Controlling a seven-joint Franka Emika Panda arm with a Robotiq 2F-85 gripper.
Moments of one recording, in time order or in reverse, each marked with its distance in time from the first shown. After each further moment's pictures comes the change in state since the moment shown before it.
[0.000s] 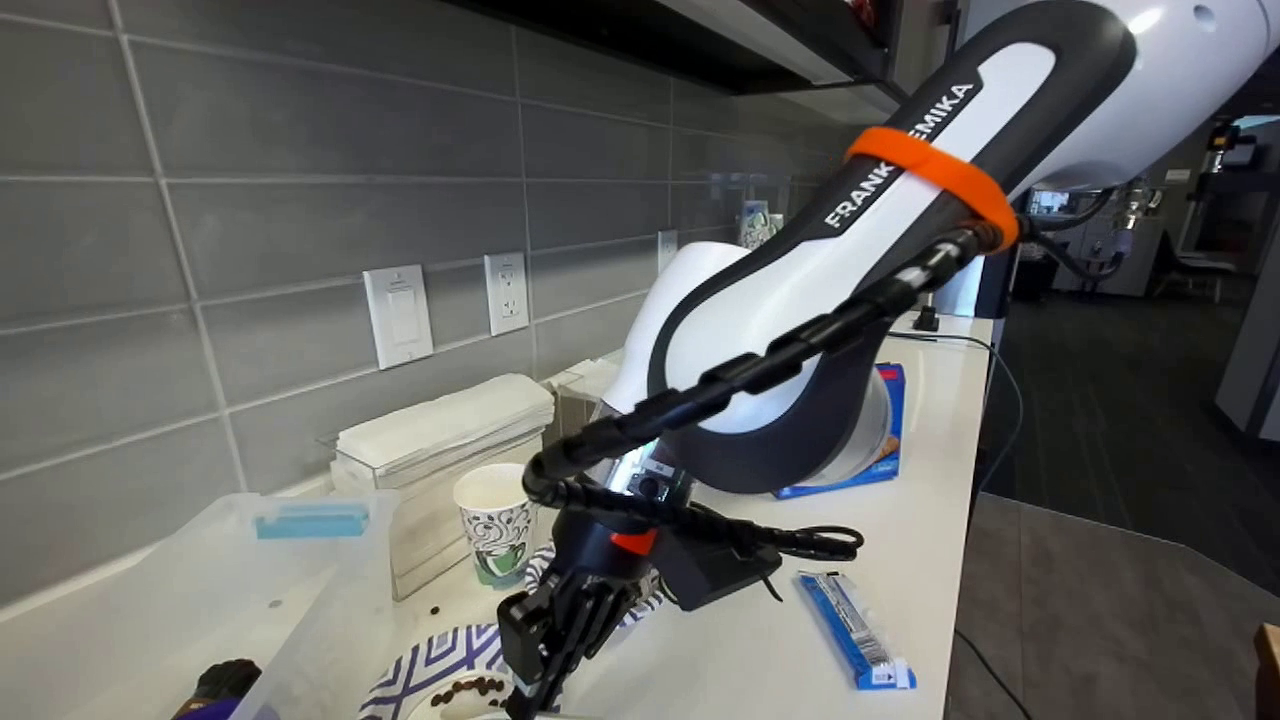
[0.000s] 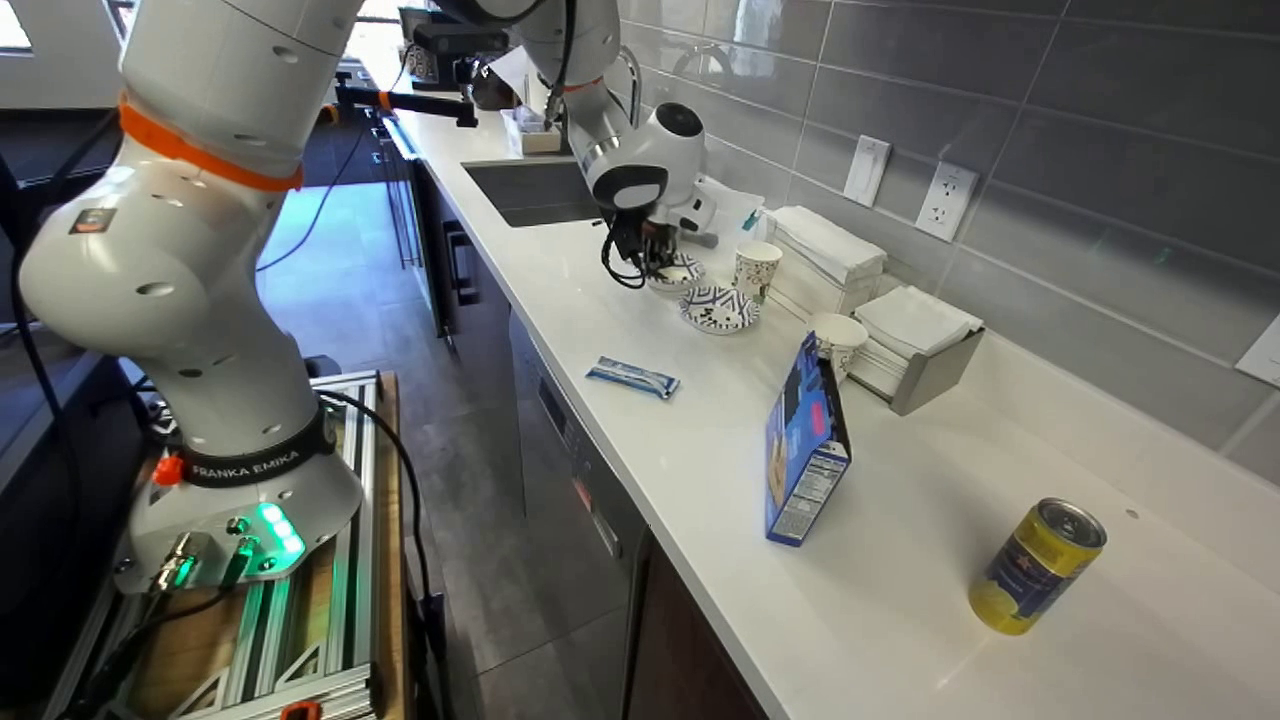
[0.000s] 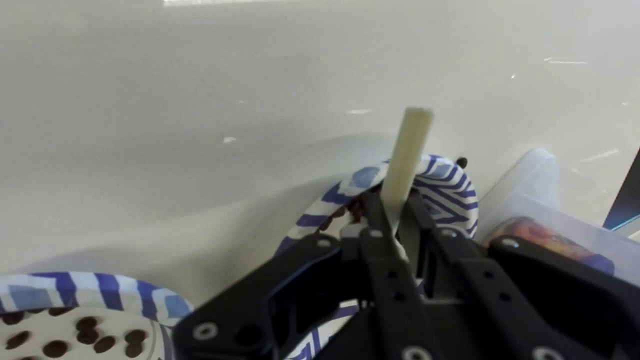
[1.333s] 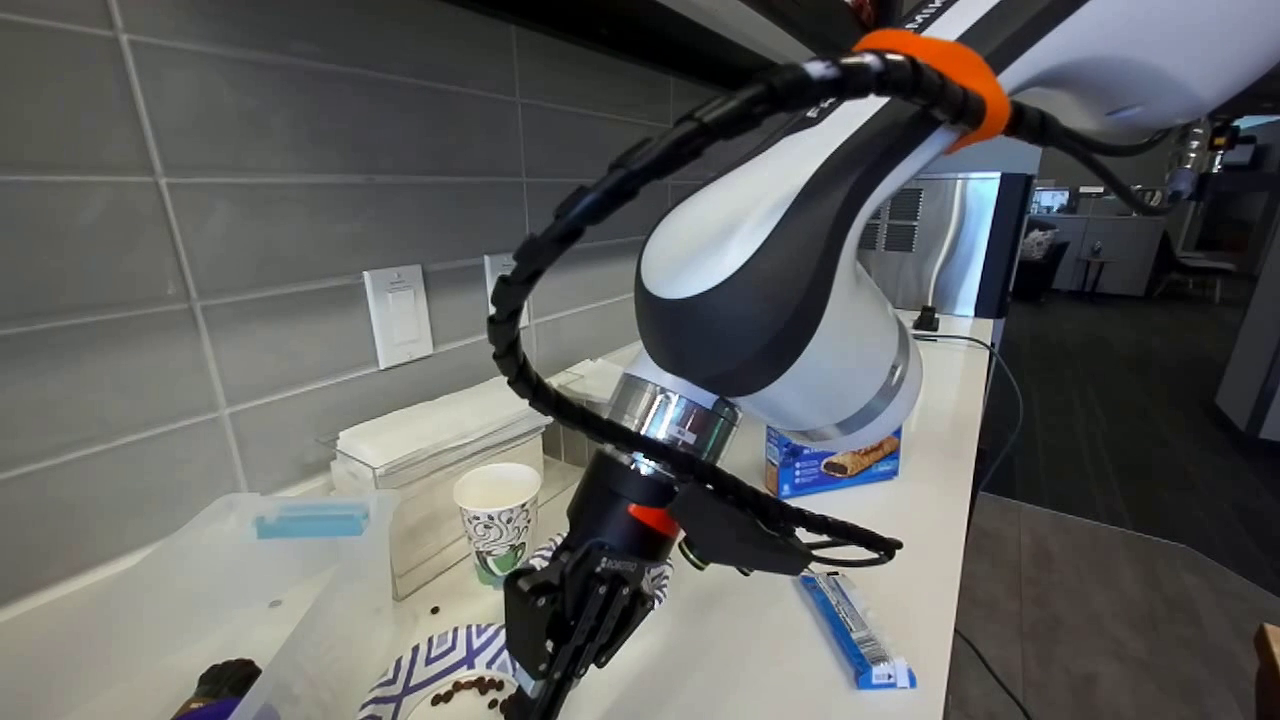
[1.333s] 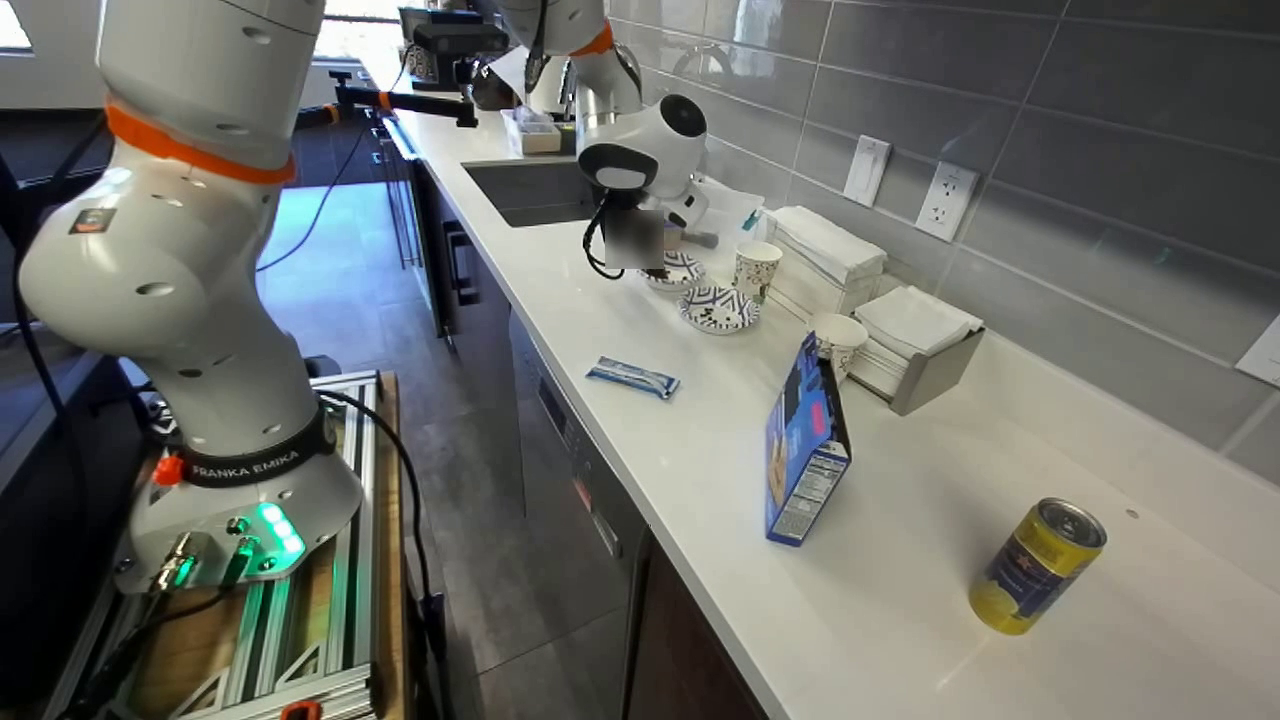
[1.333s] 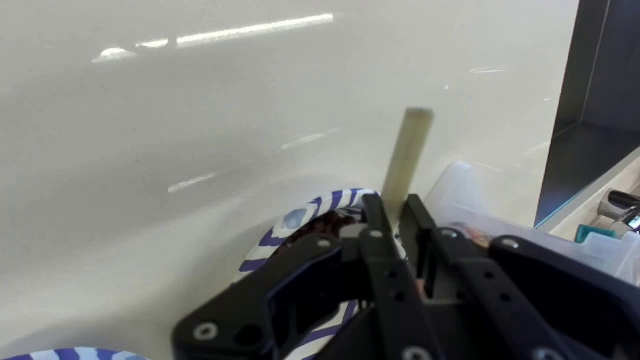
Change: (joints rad) arm -0.001 -0.084 0.015 -0.024 0.367 -0.120 -0.179
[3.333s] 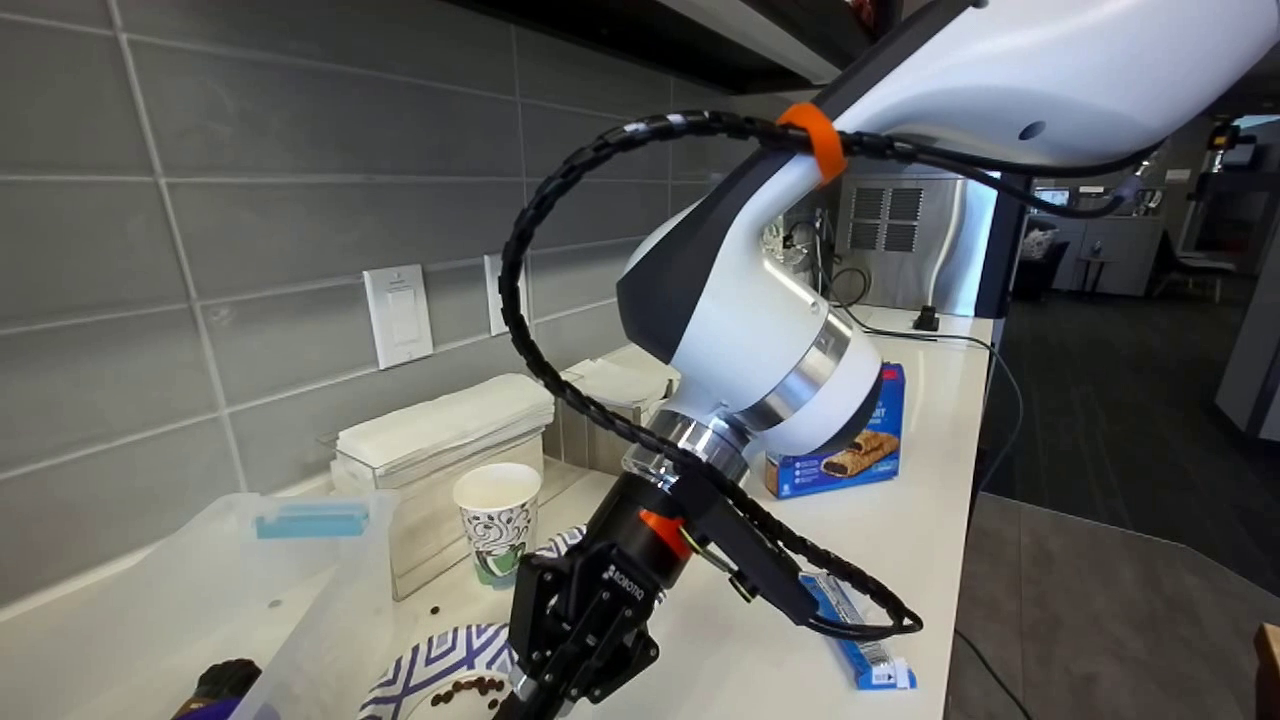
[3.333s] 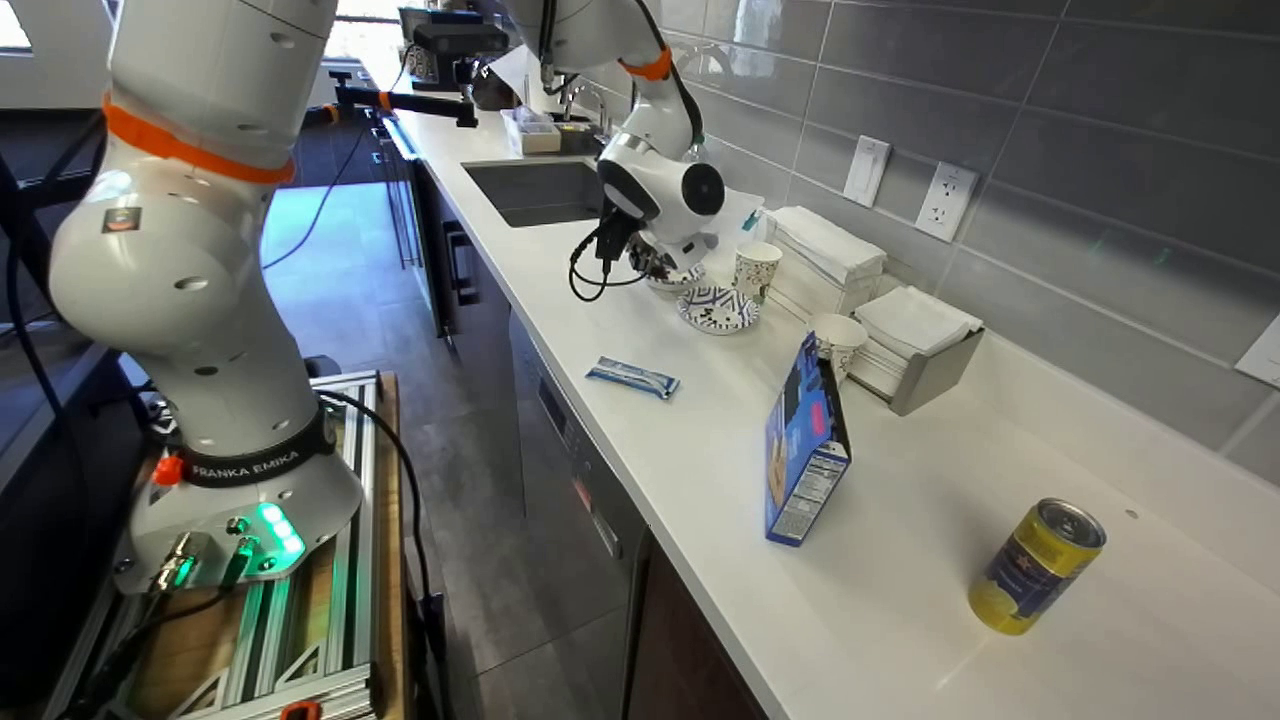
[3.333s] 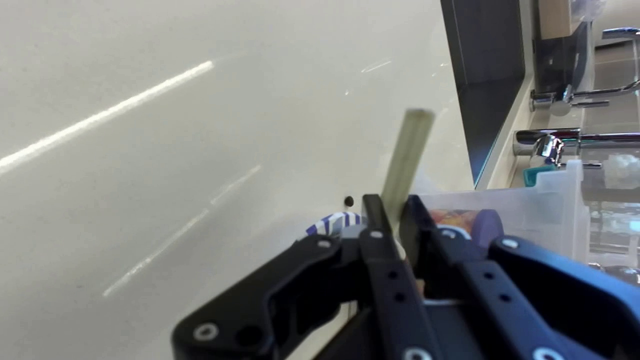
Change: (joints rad) arm 0.149 0.032 -0.246 0.054 0.603 -0.287 -0.272
